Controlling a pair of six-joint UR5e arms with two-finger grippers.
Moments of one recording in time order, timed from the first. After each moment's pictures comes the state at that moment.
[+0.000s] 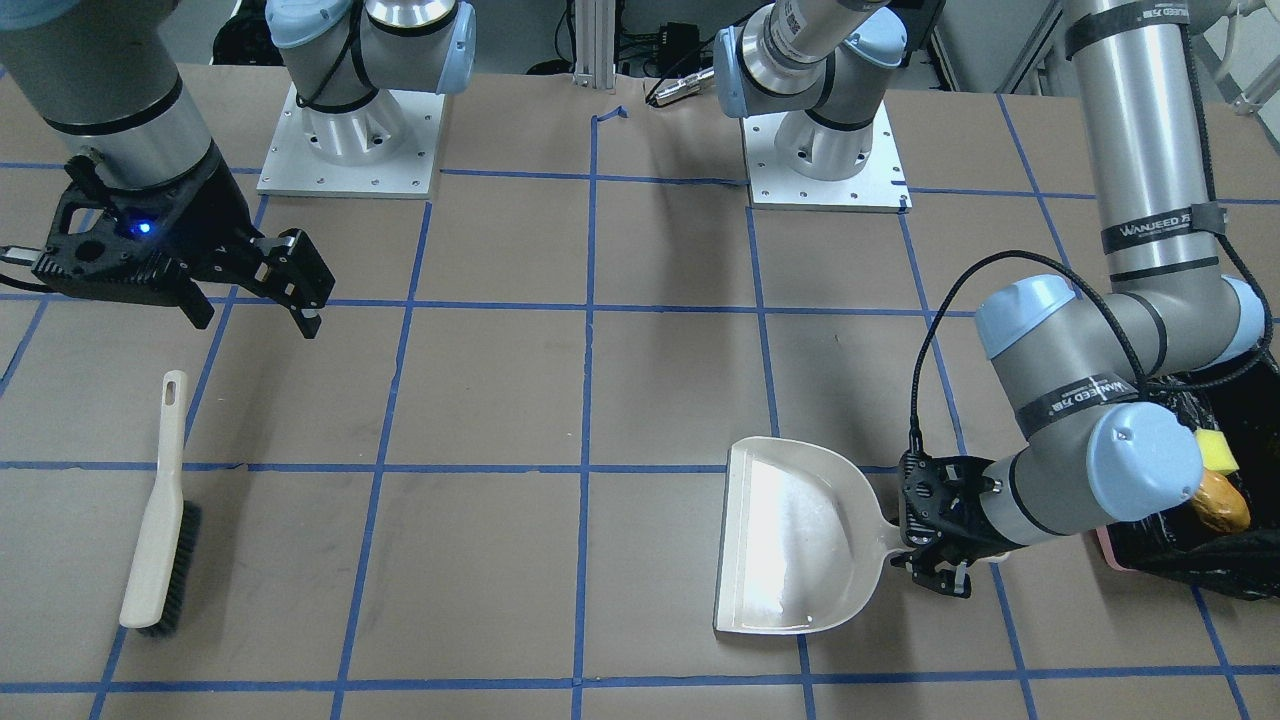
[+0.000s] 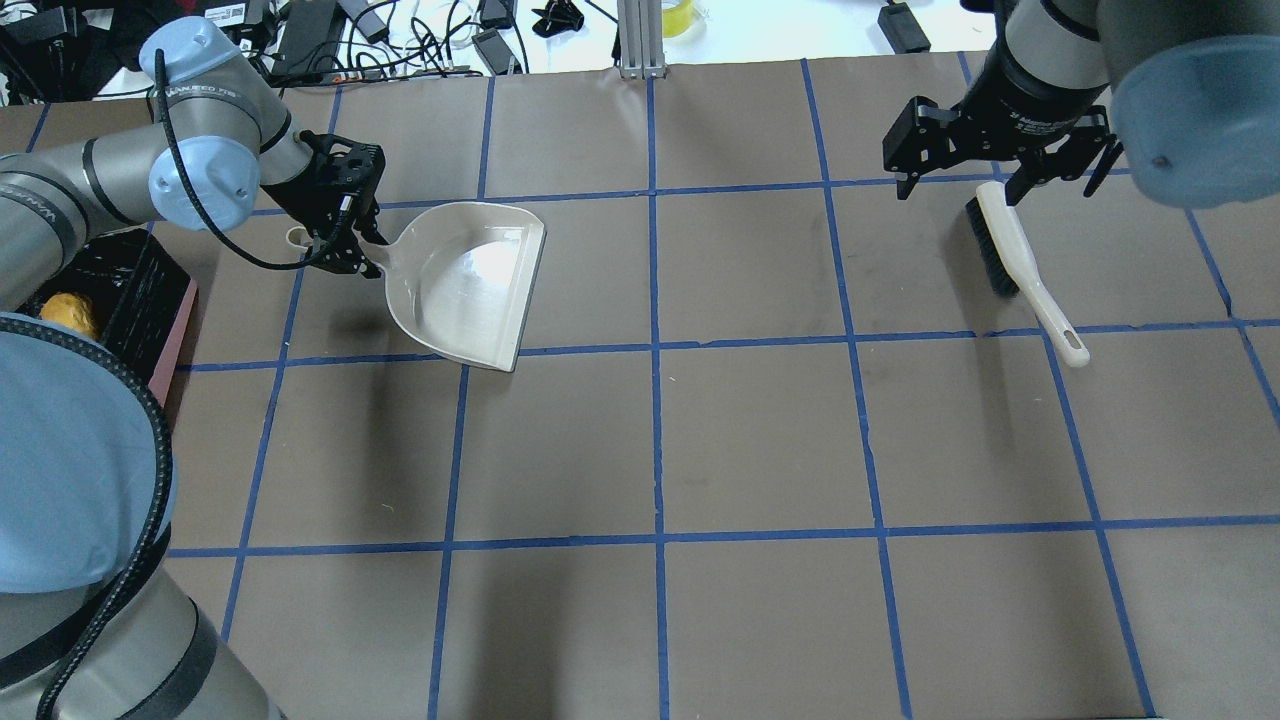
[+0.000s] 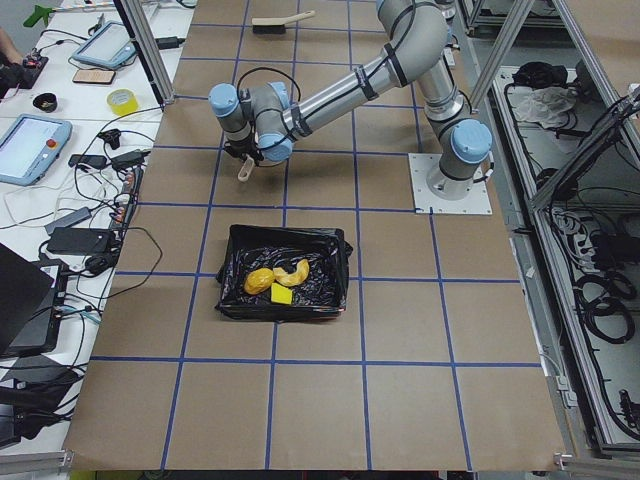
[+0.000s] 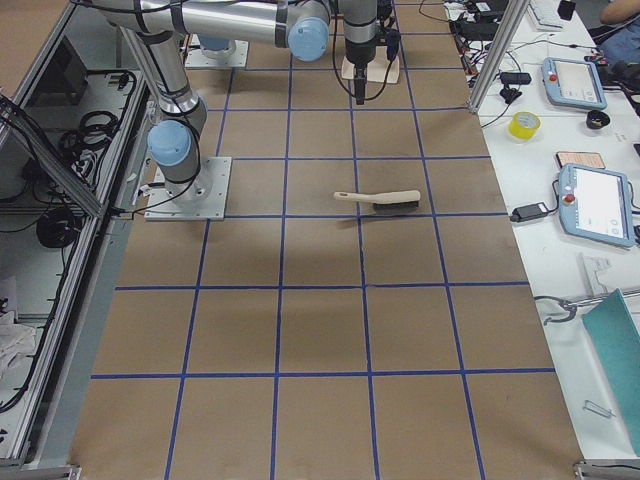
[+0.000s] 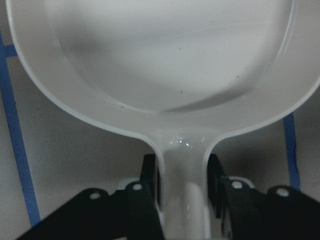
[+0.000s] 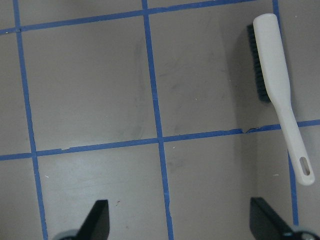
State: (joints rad) left arm -1.35 -2.13 -1.52 -1.17 1.42 1.94; right arm 1.51 -1.54 1.64 -1.79 -1.54 0.05
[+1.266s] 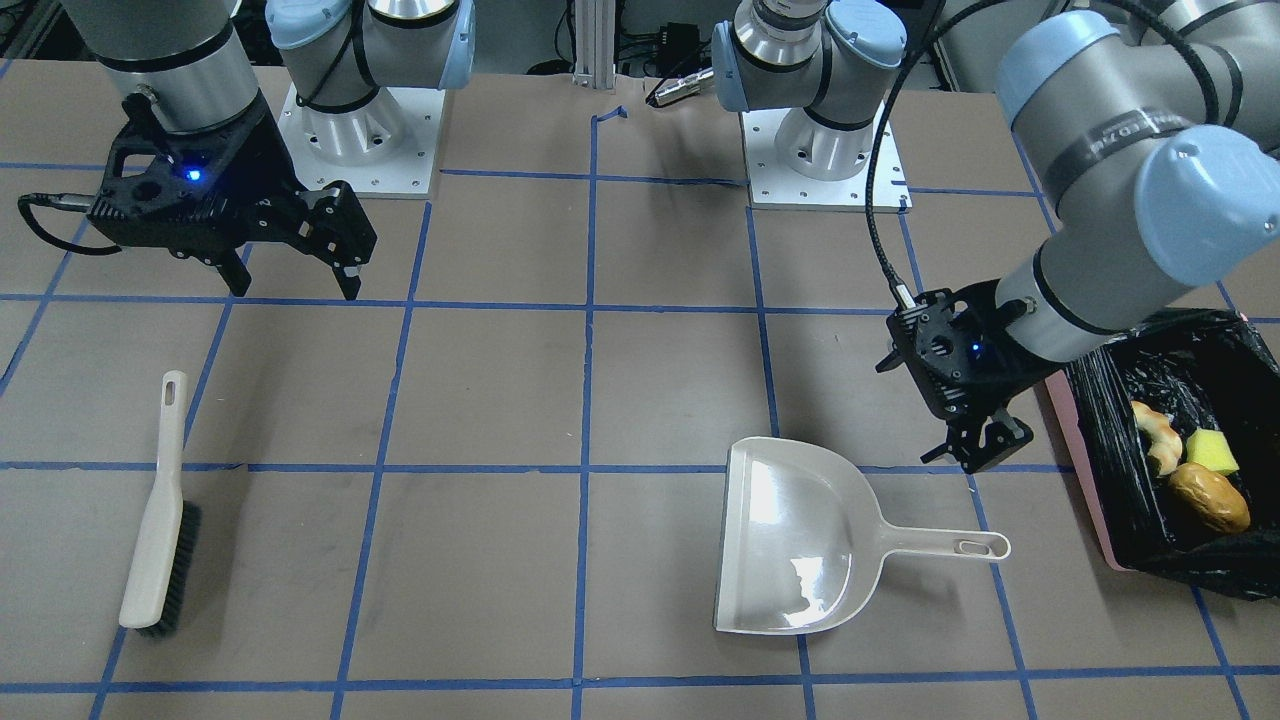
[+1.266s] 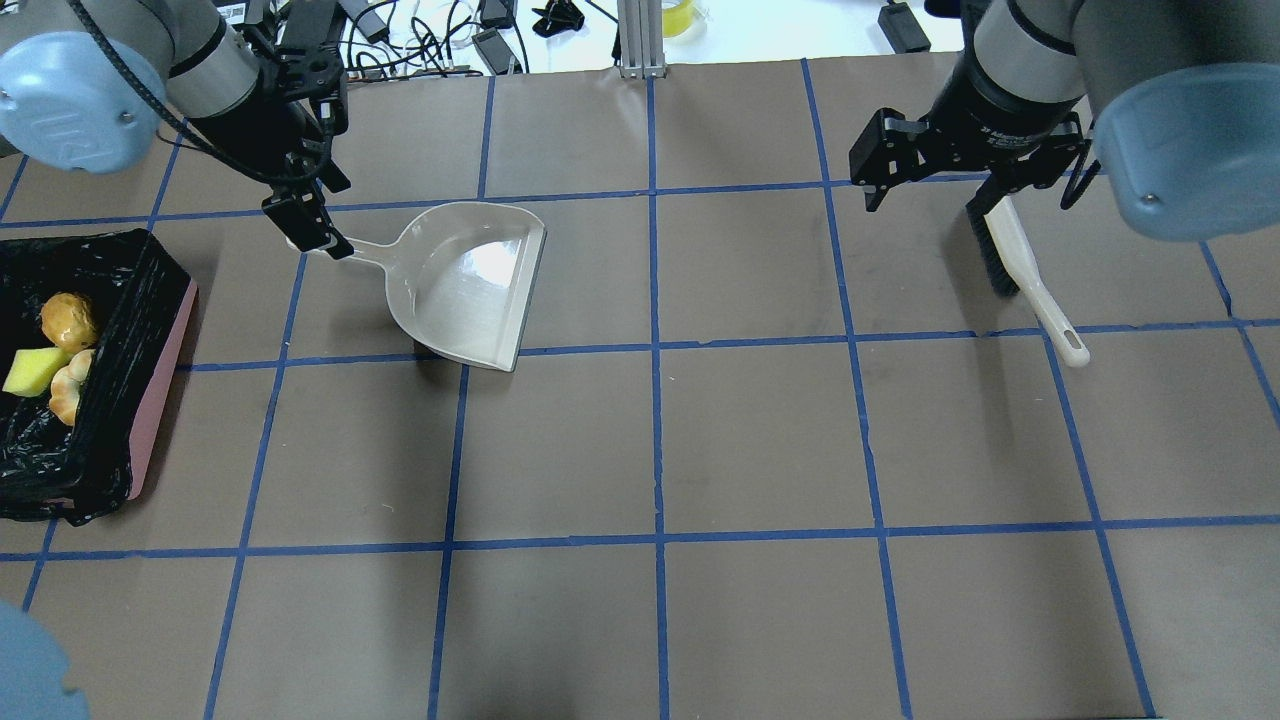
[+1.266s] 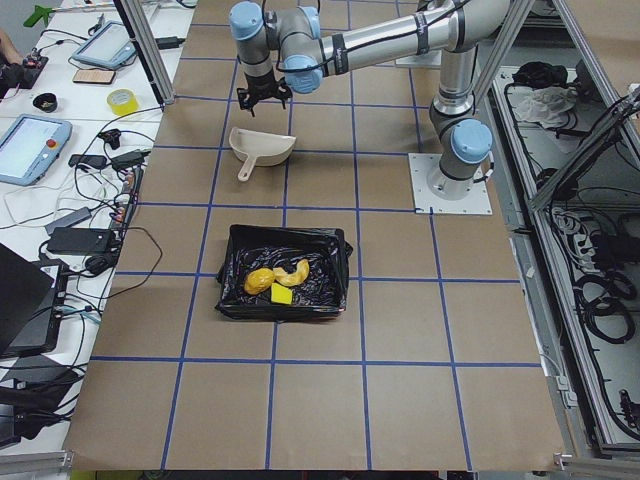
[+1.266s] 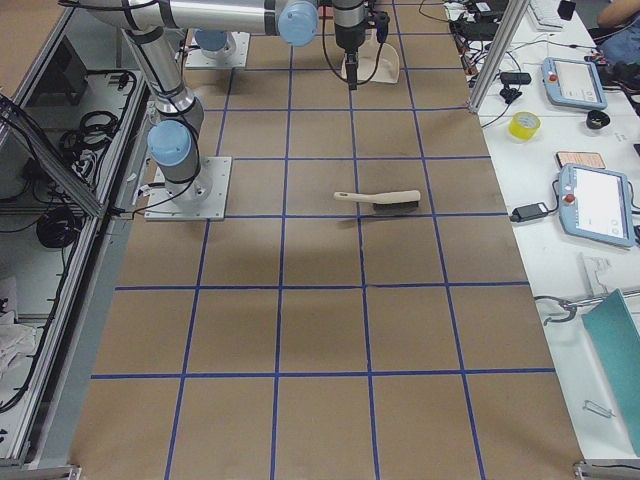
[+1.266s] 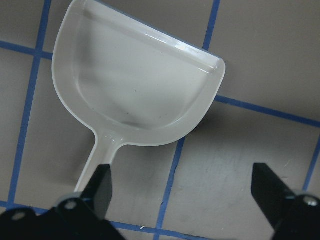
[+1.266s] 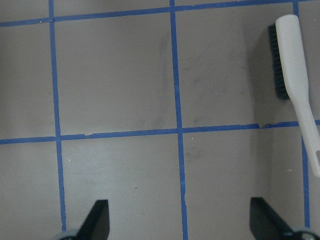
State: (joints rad) left arm -1.42 -1.80 -1.51 -1.47 1.43 1.36; right arm 1.56 -1.60 1.65 -1.78 -1.53 0.05
